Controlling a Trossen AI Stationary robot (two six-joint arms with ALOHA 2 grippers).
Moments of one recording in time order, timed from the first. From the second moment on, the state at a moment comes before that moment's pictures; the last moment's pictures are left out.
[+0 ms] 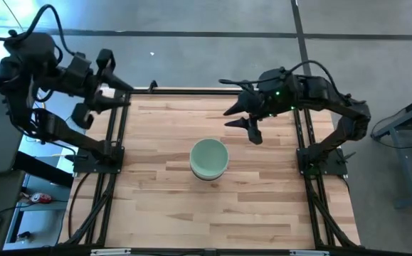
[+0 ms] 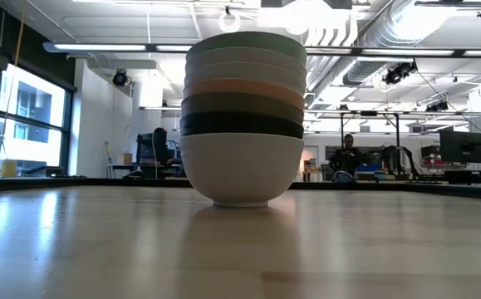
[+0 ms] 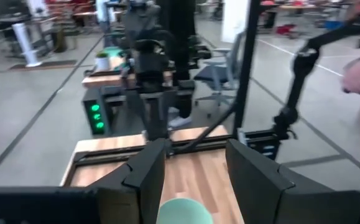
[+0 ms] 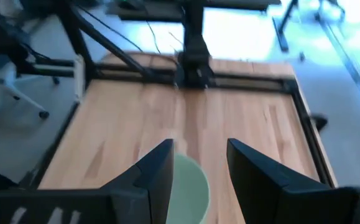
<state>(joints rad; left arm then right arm) 0.28 1.30 2.34 -1.23 0.30 0.09 -0.03 1.55 2.07 -1.06 -0.09 -0.09</state>
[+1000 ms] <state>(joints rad) 0.14 1.28 2.34 -1.07 0.15 0.26 -0.04 1.30 2.07 -0.73 -0.24 -0.24</state>
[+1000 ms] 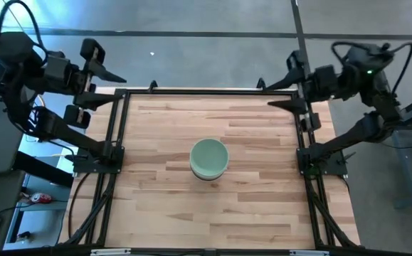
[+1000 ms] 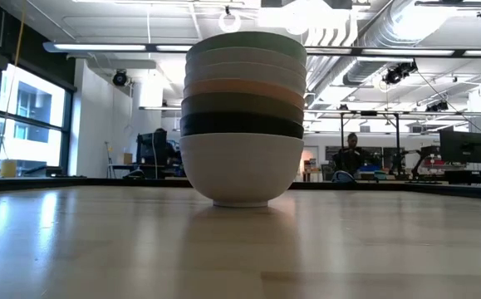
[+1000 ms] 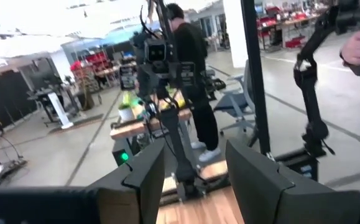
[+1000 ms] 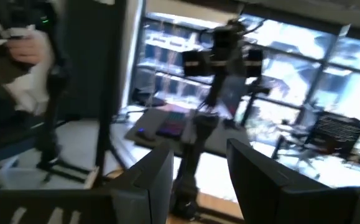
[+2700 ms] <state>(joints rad) 0.34 0.51 1.01 -0.40 -0.08 0.08 -0.04 0.70 1.29 -0.62 0.33 -0.10</state>
